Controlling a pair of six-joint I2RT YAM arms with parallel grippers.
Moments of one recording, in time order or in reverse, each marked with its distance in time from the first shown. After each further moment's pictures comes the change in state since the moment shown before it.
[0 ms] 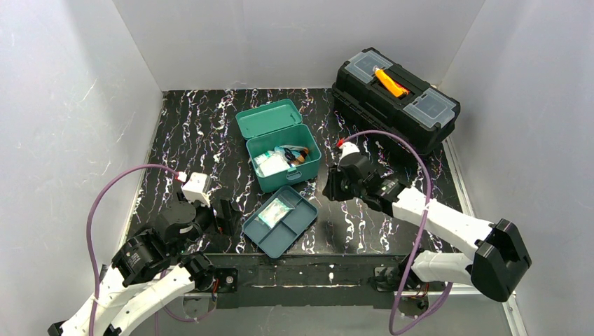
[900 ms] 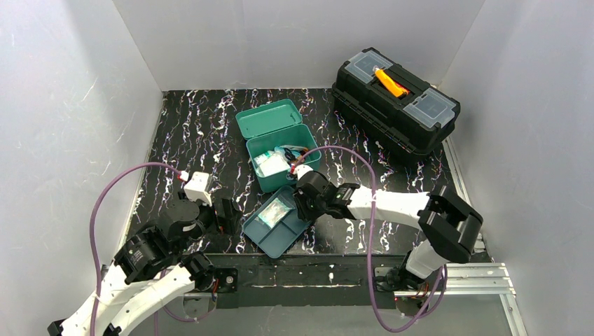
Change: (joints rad) left arm 0.000 0.020 0.000 -0.008 -0.010 -0.008; right arm 0.251 0.349 0.064 0.119 -0.014 -0.103
